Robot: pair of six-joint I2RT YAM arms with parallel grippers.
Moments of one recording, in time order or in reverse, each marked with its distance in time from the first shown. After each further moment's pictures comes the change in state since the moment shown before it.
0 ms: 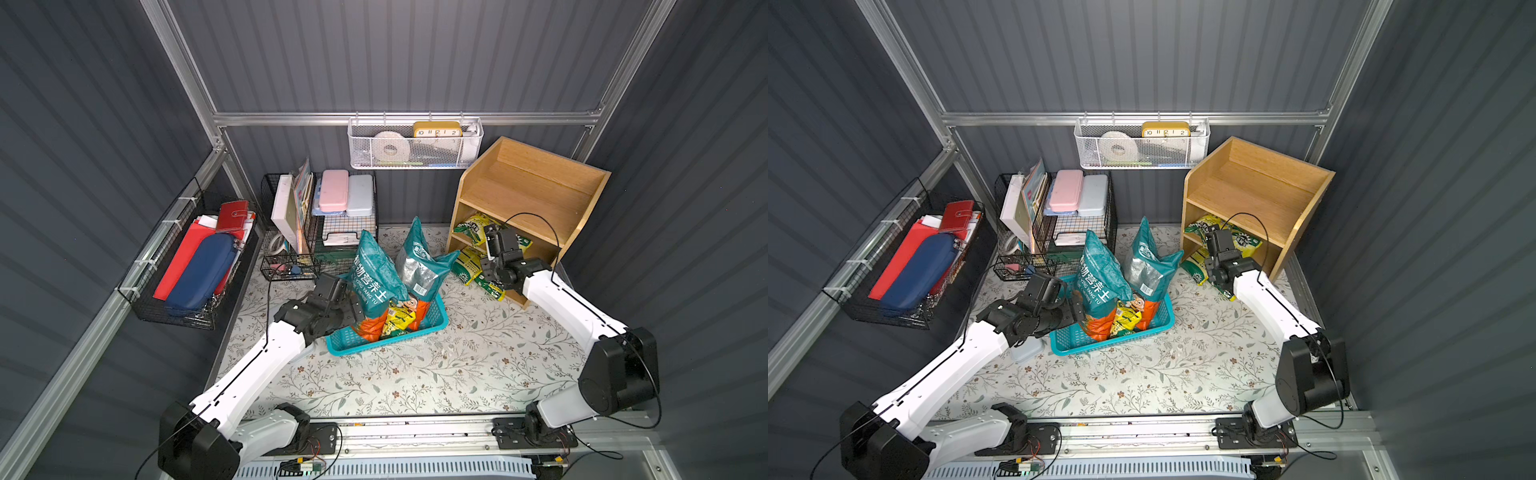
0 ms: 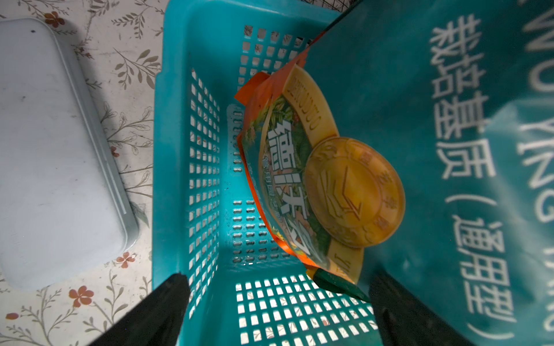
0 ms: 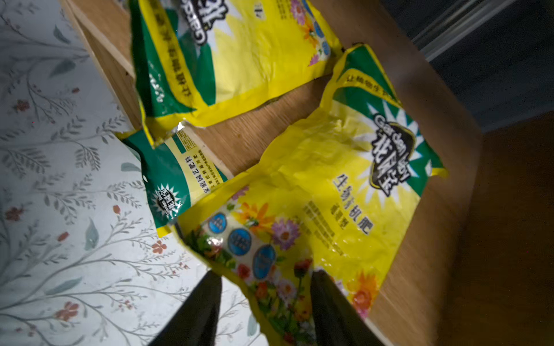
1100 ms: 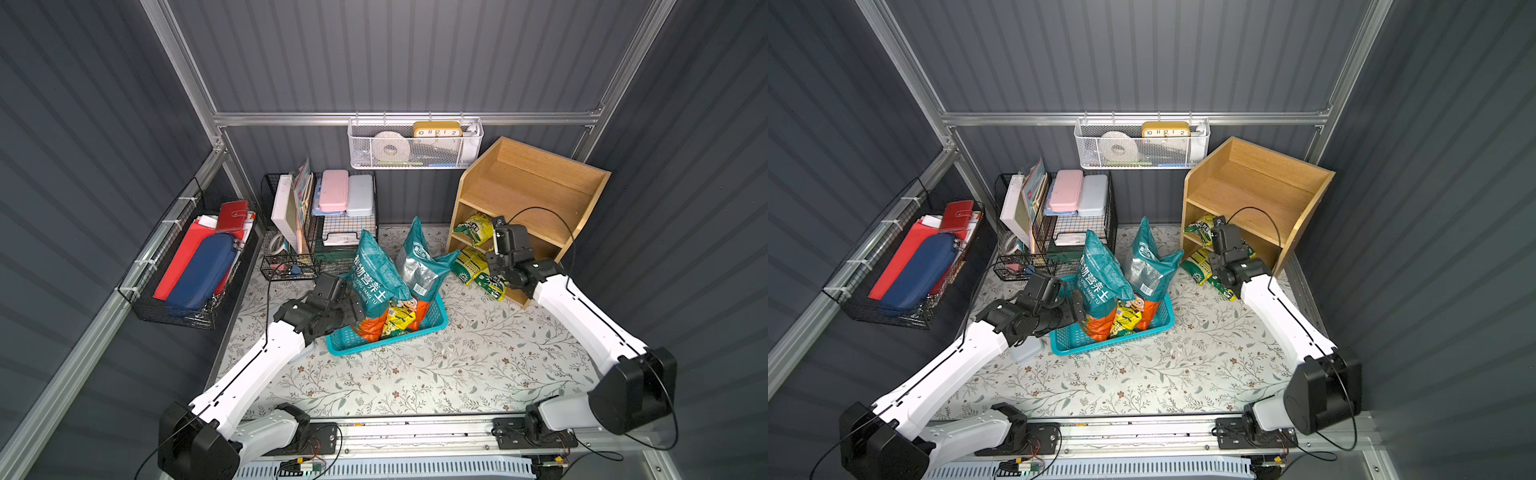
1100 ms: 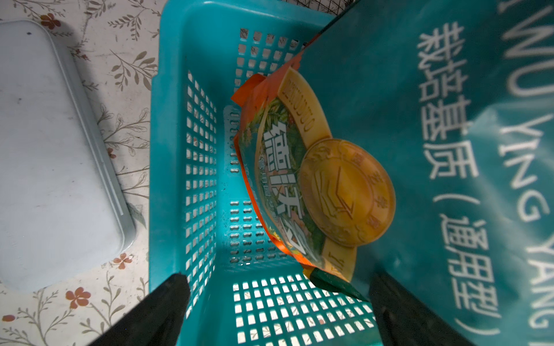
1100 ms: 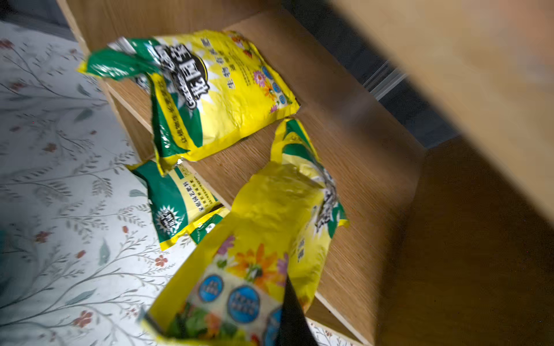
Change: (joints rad) left arm 0.000 0.000 0.006 0.000 0.006 0.000; right arm 0.008 -0.151 0.019 -0.019 -0.010 0.028
